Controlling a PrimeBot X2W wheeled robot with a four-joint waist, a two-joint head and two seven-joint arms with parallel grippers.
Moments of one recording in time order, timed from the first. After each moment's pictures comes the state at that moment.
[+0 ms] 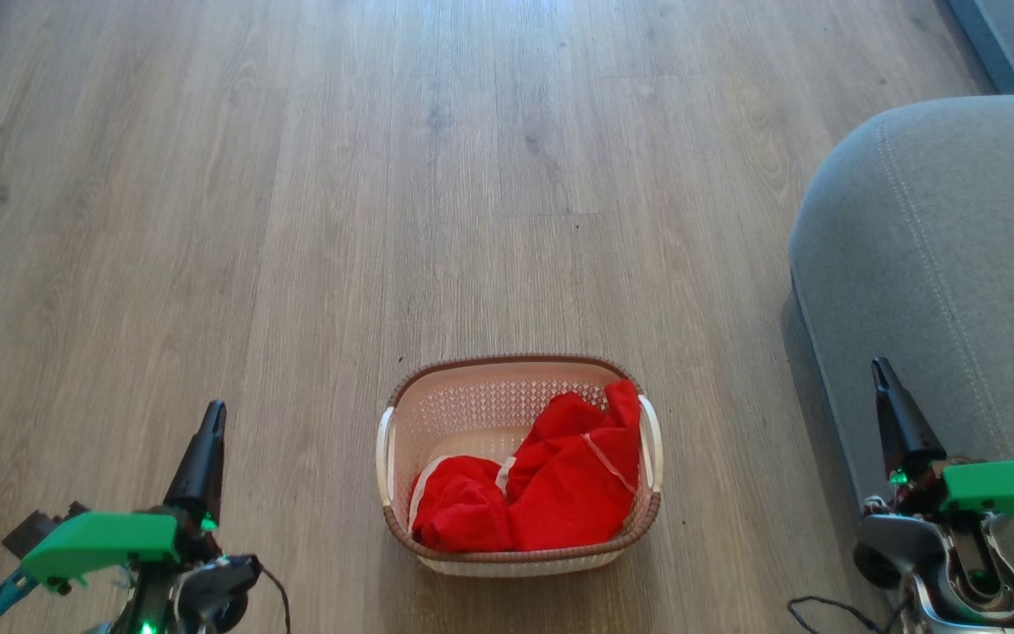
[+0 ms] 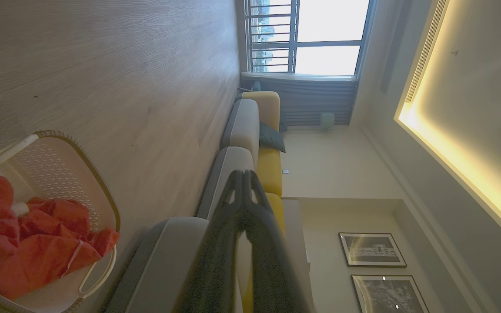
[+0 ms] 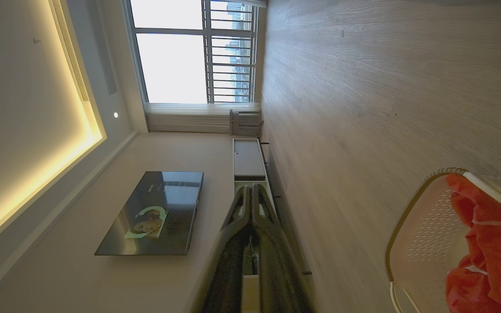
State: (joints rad) left arm -0.06 0.03 0.08 0.28 -1.60 -0.12 0.11; right arm -0.09 -0.05 -0.13 0.28 1.60 0.13 0.11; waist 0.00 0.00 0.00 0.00
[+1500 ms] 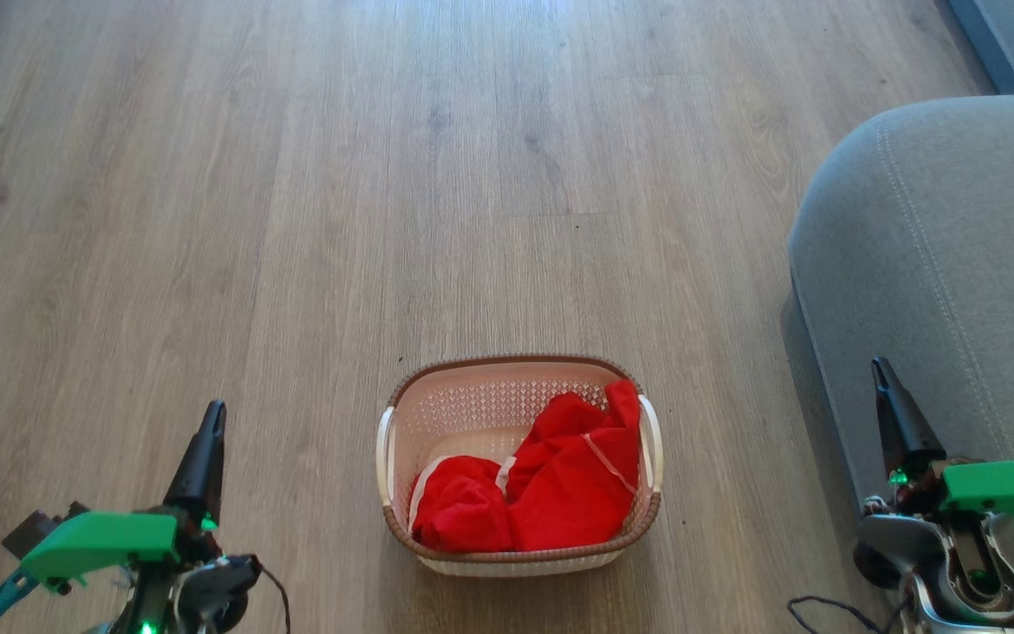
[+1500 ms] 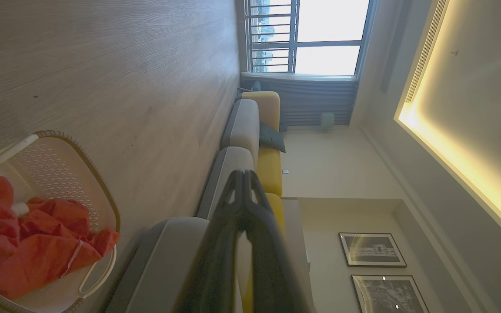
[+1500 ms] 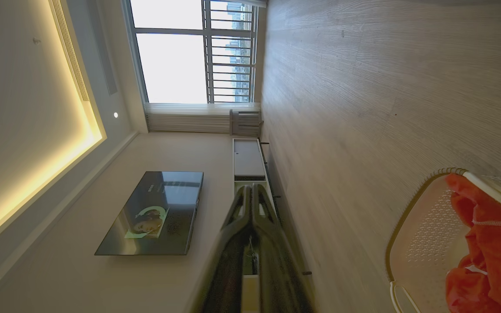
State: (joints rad) left arm -0.06 0.03 0.08 0.28 -1.60 -0.12 0.11; right arm -0.09 -0.05 -0.13 0.28 1.60 0.13 0.11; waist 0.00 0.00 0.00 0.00
